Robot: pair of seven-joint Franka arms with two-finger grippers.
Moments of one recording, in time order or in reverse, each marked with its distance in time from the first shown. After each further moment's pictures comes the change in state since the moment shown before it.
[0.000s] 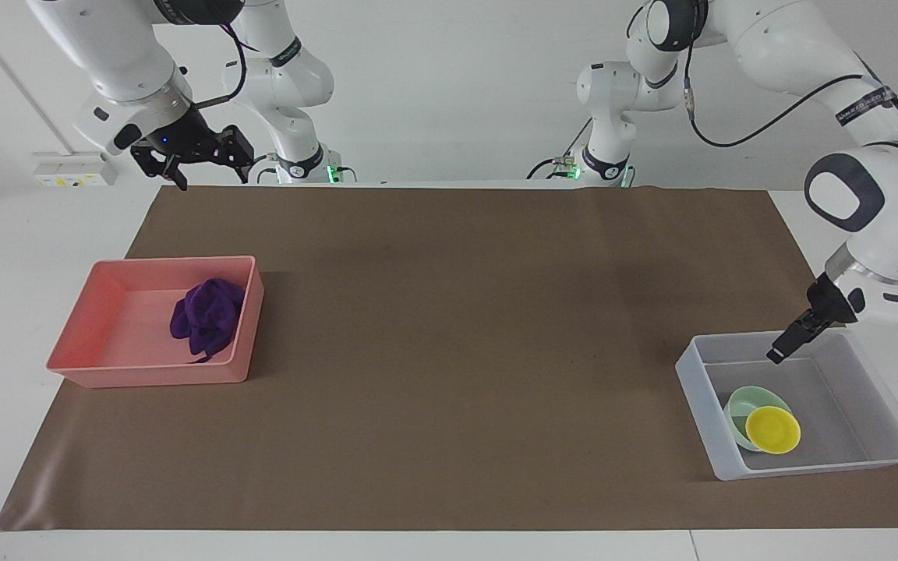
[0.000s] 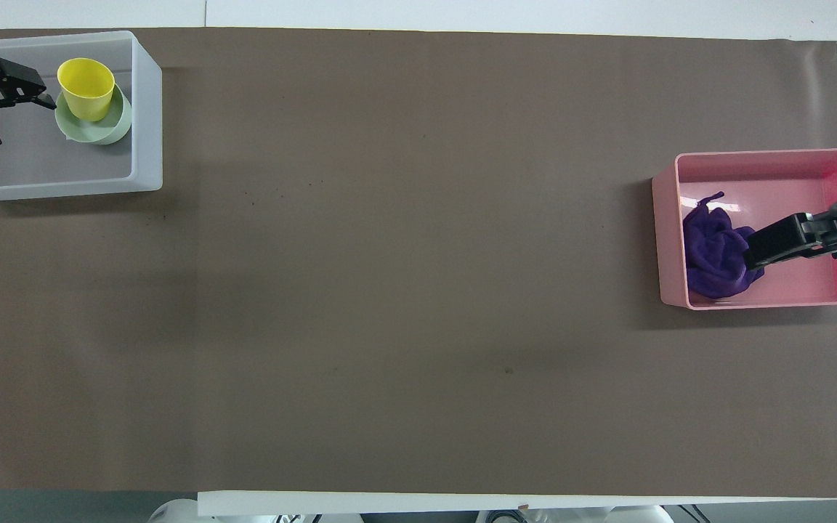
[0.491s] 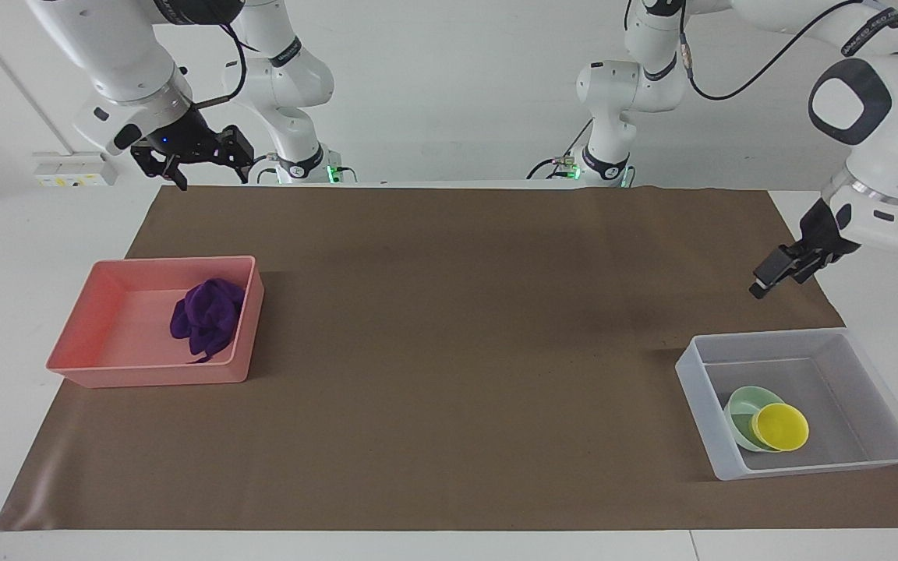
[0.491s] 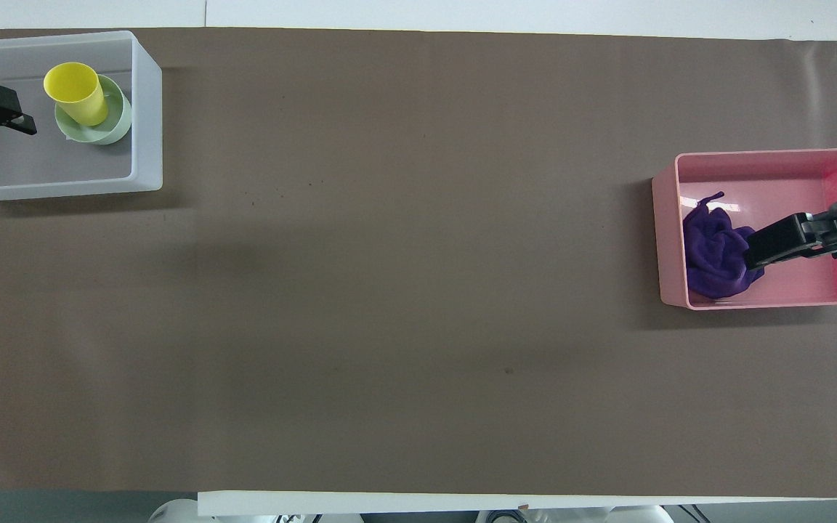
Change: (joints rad) left arm -0.058 -0.200 -0.015 -0.002 0.074 -0.251 0.141; right arm 0.000 0.000 0.000 0.000 0.000 0.000 0.000
